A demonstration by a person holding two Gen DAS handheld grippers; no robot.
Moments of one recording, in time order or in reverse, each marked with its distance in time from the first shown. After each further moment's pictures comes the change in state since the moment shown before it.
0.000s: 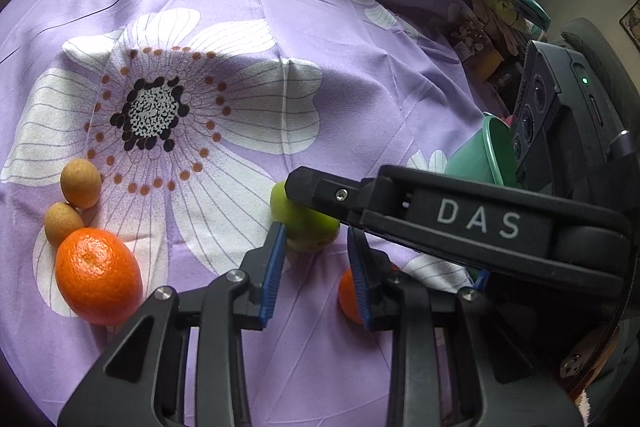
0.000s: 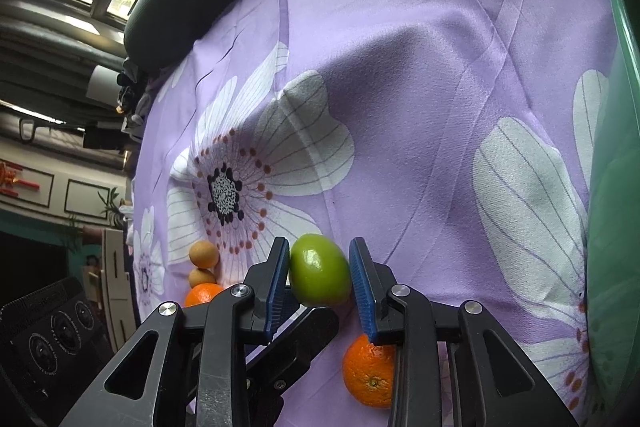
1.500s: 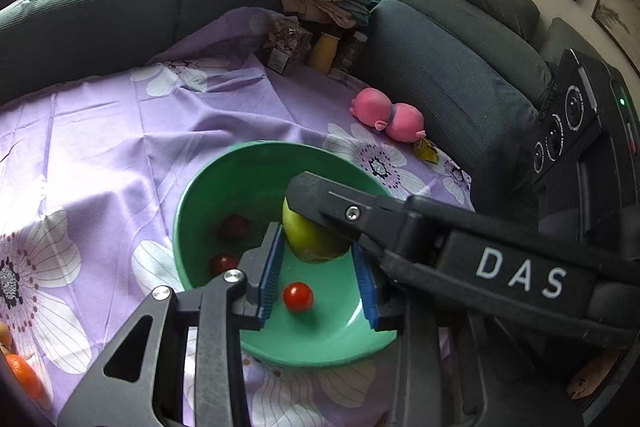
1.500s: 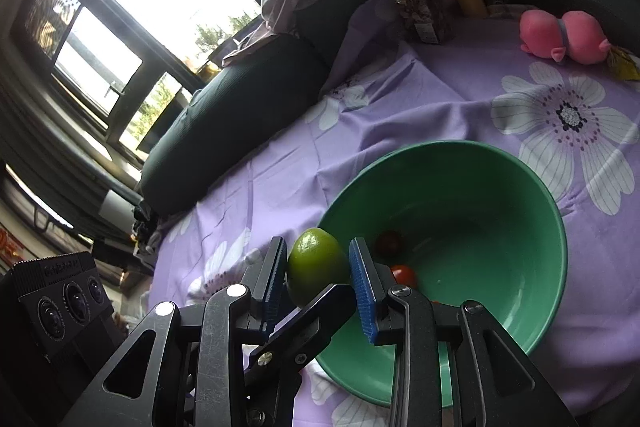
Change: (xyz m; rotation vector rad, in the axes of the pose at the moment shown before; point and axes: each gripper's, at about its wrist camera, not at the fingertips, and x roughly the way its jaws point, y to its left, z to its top) left arm -0.003 -0.193 -0.003 0.449 -0.080 -0.269; right arm -0.198 -0.076 -0.031 0.103 -0.542 -0.067
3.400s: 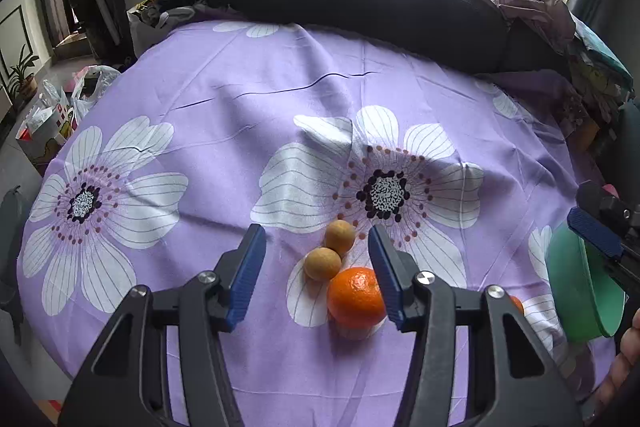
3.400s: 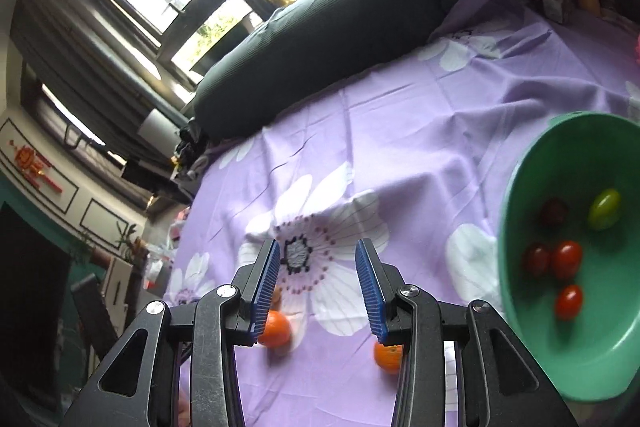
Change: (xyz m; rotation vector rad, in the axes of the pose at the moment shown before) left arm -0.166 0.200 -0.094 -0.501 -0.058 0.745; right arm 0.087 0.128 -0.056 -0.223 0.254 0.236
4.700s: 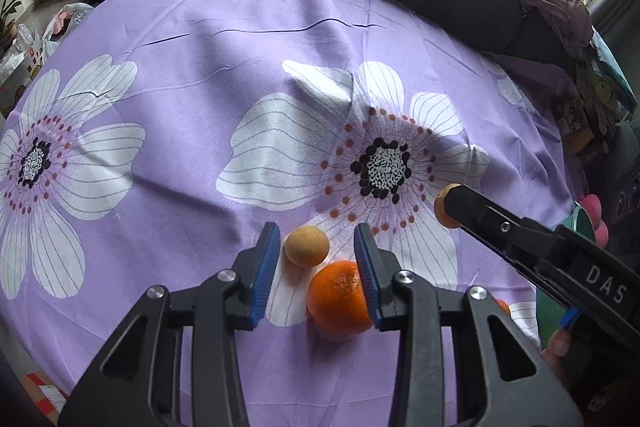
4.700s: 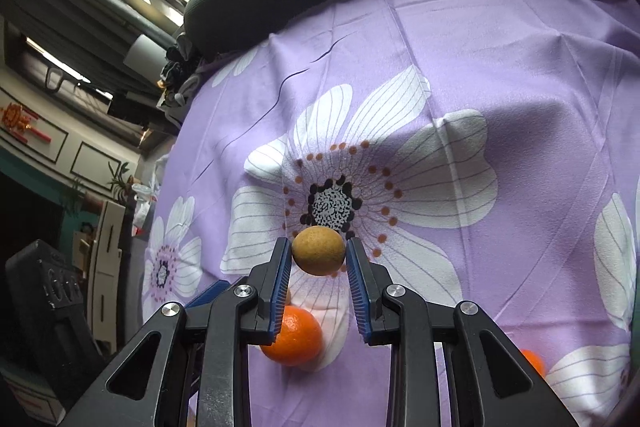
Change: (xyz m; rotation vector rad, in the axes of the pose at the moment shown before) left arm 0.036 0.006 0.011 -0.093 0.177 -0.088; right arm 0.098 0.019 -0.007 -0.017 0.214 -0.052
